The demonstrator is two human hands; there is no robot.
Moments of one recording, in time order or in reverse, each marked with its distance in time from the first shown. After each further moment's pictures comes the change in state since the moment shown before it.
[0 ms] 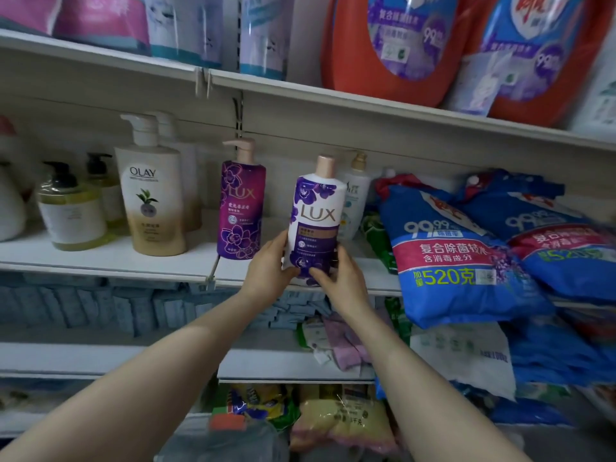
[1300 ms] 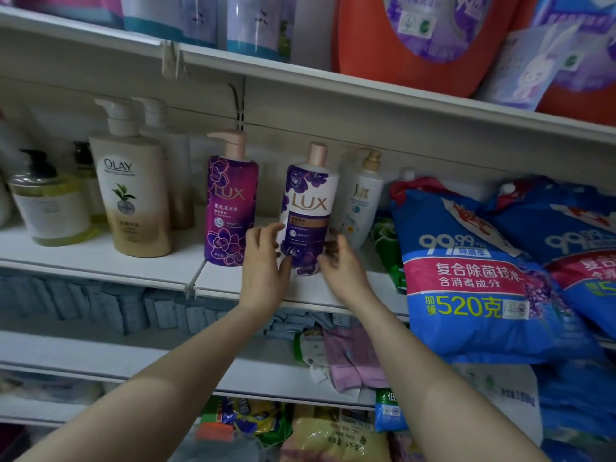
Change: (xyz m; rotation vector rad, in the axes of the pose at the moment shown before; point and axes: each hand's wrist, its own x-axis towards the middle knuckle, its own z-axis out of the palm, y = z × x) left_hand 0.025 -0.002 0.036 0.050 0.379 -0.041; right_hand 0.071 0.022 0.002 0.098 -0.176 0.101
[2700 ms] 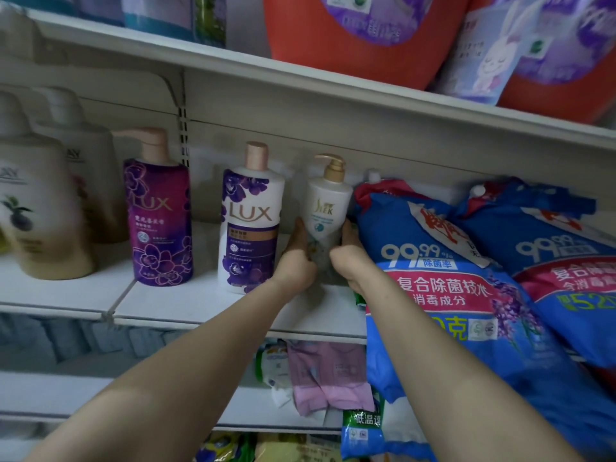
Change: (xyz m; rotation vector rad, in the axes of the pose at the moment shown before) left_hand 0.055 0.060 0.123 -0.140 -0.387 -0.361; right_hand 0.065 0.012 -0.085 -0.025 0.021 0.237
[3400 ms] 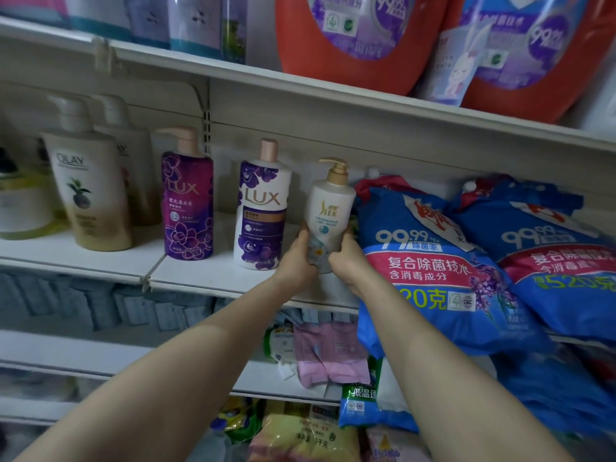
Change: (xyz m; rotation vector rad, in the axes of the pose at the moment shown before) left_hand -0.057 -0.001 -0.014 0.028 -0.116 0.037; right_hand -0.054 0.012 -0.003 0.010 -0.078 0.001
